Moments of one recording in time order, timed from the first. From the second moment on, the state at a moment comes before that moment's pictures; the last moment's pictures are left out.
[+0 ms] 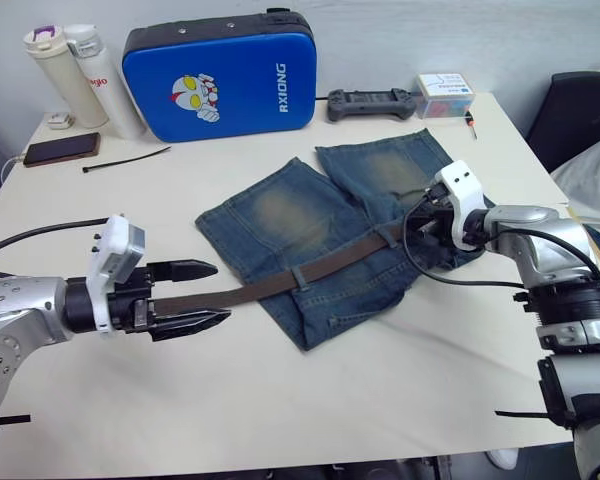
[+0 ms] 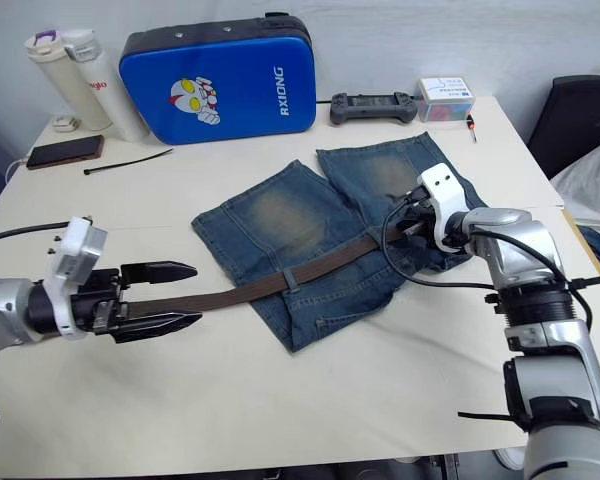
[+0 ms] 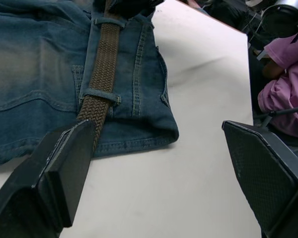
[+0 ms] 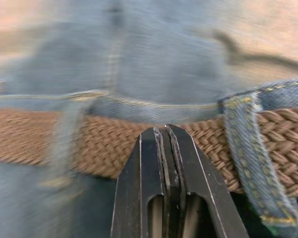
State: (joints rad) left arm -0.11 0.98 0.35 -0.48 -0.95 0.84 -0.88; right arm -0.89 -0.68 0.11 0.45 0.23 0.74 0.69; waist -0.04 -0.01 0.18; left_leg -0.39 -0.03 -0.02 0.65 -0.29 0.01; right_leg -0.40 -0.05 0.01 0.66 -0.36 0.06
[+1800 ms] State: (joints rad) left arm -0.78 0.45 -0.70 -0.02 -0.10 0.51 -0.87; right arm -0.34 -1.35 -0.29 -0.35 0.40 1.14 1.29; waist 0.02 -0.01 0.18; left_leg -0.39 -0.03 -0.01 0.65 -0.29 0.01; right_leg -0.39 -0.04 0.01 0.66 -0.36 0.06
